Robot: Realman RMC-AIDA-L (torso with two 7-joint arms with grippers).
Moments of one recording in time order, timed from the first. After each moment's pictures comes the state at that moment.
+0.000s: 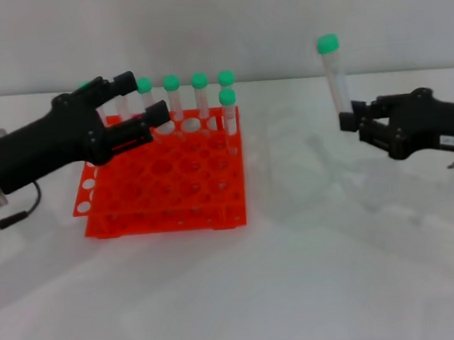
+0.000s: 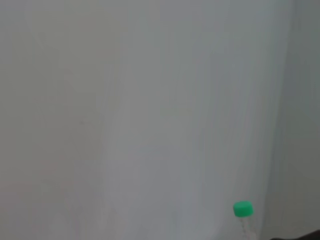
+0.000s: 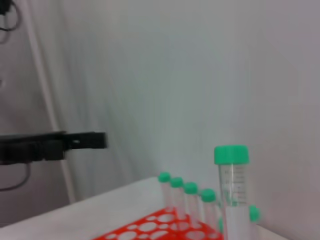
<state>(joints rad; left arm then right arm) -0.49 -1.96 0.95 0.57 1.36 1.51 -1.27 0.44 2.01 -1.23 -0.91 1.69 1.17 -1.64</state>
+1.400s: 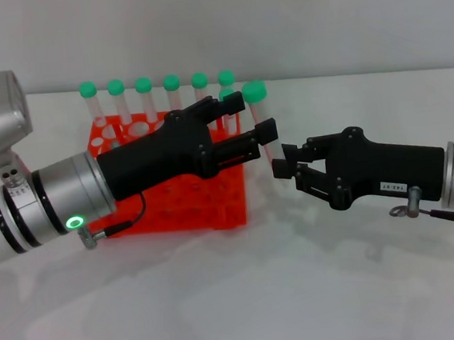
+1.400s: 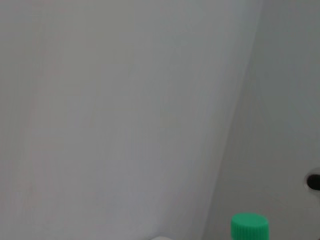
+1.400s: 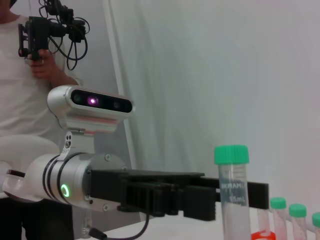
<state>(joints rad) -0.61 -2.08 0.98 0.44 1.41 1.47 -1.26 0.50 2.02 -1.45 -0.74 1.95 1.23 -1.86</state>
